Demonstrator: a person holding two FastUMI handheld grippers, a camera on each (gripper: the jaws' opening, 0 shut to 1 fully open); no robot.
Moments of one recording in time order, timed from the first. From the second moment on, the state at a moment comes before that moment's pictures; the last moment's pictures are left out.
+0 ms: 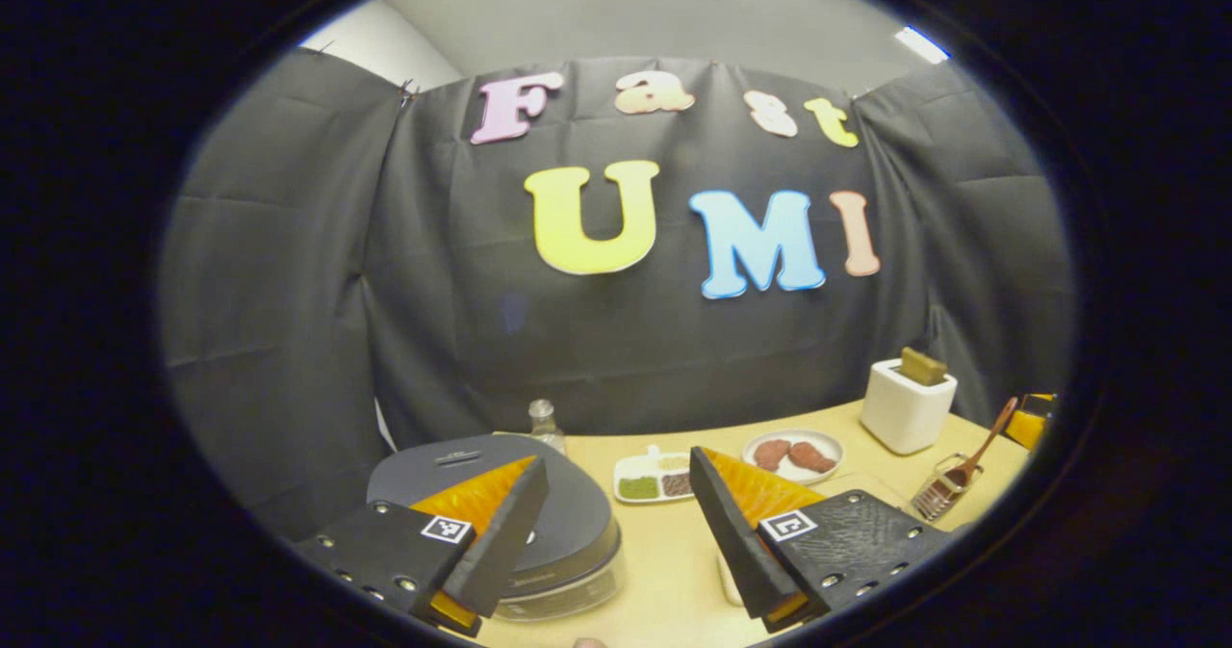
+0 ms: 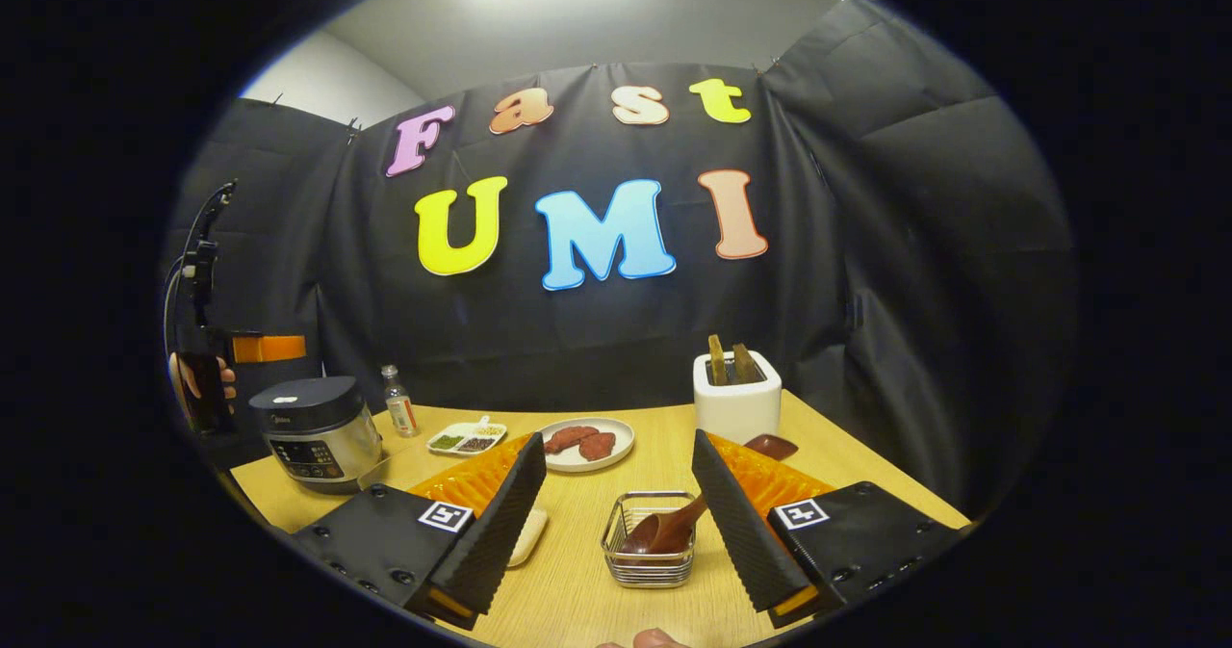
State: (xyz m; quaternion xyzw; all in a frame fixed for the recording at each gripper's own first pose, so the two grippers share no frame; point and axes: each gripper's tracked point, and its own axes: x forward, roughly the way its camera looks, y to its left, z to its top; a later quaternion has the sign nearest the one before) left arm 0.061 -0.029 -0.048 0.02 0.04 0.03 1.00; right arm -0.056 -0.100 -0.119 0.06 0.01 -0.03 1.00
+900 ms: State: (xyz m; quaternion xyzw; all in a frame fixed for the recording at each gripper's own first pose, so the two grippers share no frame) left arm -0.005 -0.061 0.005 0.01 -0.04 0.01 1.00; right arm -0.063 -0.098 -0.014 0.03 -0.04 -0.06 1.00
